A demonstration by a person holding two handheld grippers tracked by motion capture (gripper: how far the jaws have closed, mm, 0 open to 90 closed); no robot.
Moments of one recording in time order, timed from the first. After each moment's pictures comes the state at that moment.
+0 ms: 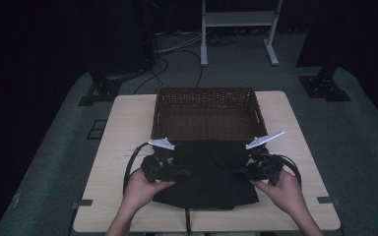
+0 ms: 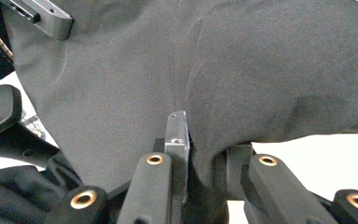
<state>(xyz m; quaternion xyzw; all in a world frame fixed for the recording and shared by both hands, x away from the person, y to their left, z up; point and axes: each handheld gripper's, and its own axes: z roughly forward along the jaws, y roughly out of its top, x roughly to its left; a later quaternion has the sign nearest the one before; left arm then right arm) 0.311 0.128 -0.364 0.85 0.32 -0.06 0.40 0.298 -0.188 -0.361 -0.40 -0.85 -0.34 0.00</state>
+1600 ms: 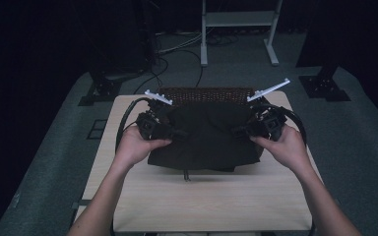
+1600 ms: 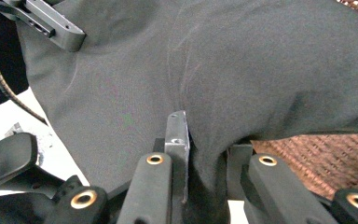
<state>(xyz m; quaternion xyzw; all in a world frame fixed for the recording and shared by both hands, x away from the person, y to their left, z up) 0.374 0.127 -0.270 0.86 0.32 -0.03 0.38 0.357 -0.185 -0.265 -0.39 -0.84 -0.37 -0.02</state>
